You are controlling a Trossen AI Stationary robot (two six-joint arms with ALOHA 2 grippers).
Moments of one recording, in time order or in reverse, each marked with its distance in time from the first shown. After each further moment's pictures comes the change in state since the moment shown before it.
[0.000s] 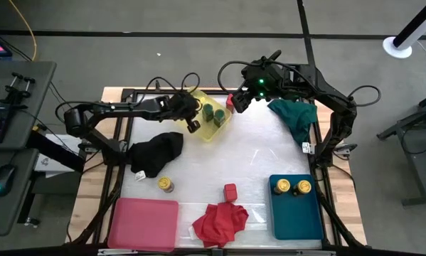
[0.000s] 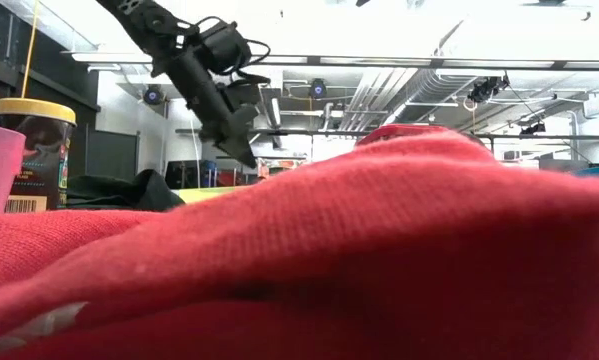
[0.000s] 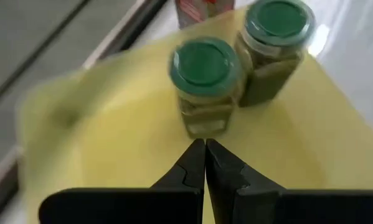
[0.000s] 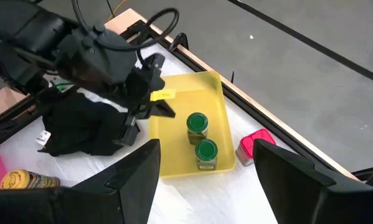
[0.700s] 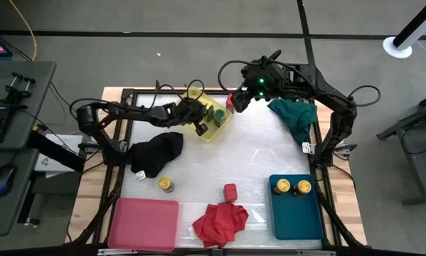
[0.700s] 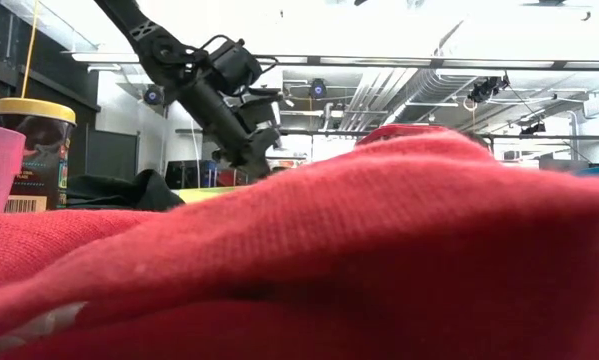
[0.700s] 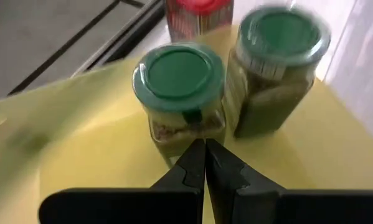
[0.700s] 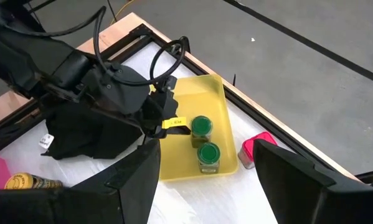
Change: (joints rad) left arm -0.037 0.142 -0.058 0.305 -0.060 -0.041; right arm 0.000 0.000 0.000 0.015 0.000 0.001
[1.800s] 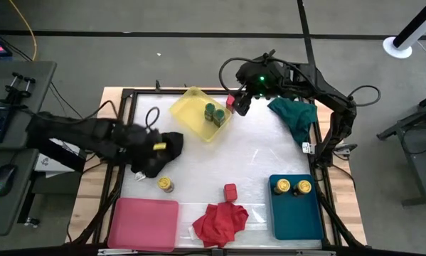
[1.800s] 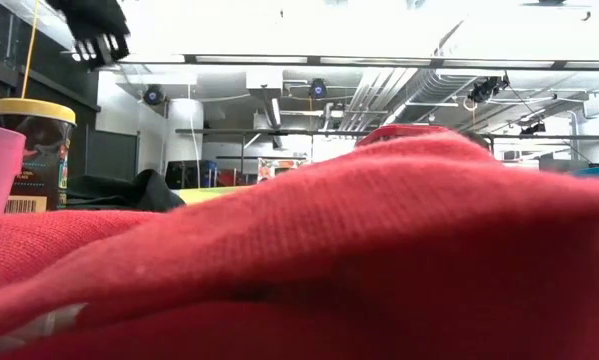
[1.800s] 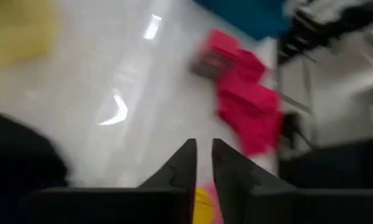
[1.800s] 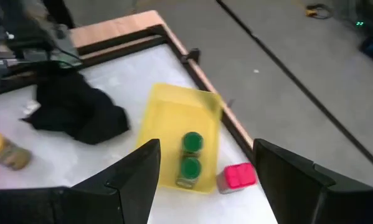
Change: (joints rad) left arm -0.542 -0.823 -0.064 -0.748 0.310 -0.545; right arm -0.005 0.002 0.000 0.066 -0.041 -0.332
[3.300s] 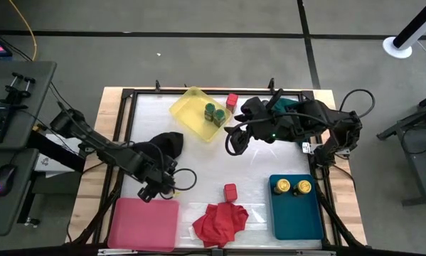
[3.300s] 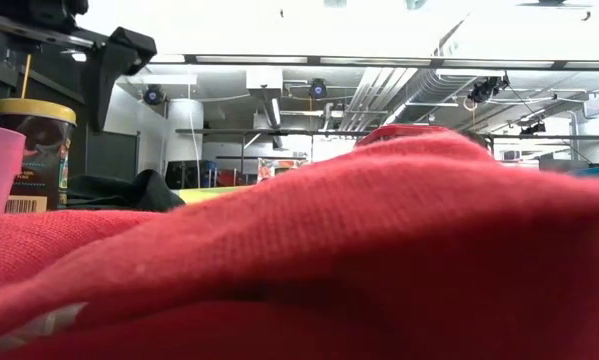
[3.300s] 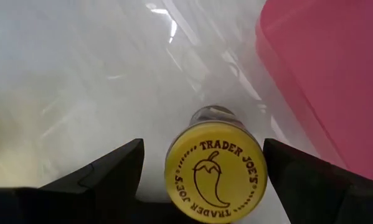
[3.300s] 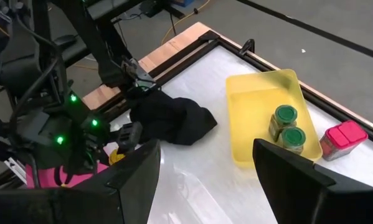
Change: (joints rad) left arm -0.329 0.539 0.157 -0.222 -0.203 0.745; right arm 0.407 0.001 0.000 -0.014 0.230 0.586
